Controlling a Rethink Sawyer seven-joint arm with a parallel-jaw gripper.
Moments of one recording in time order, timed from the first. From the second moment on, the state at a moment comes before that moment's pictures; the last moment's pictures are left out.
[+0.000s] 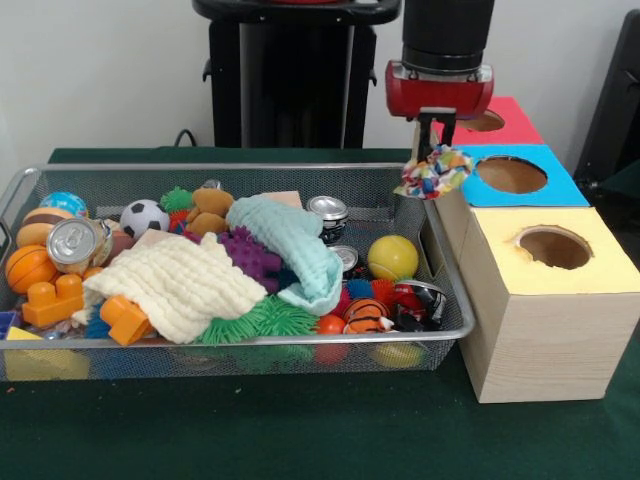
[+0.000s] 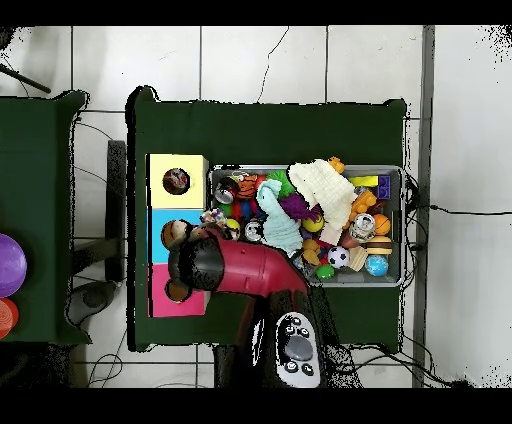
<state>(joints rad) -0.06 -0.74 -0.03 1.87 0.11 0.35 1.62</state>
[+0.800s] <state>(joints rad) 0.02 -0.74 -0.05 1.69 0.19 0.47 1.62</state>
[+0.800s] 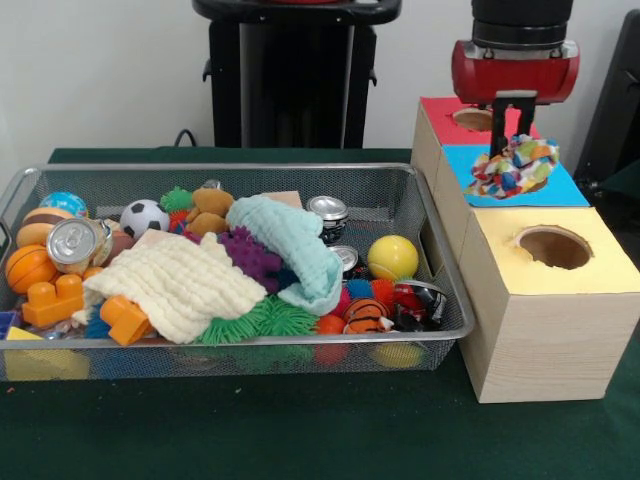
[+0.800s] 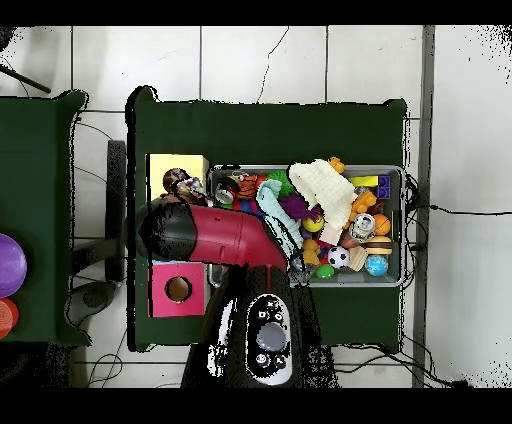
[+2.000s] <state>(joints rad) 0.17 -0.56 -0.09 1.56 0.34 0.42 1.63</state>
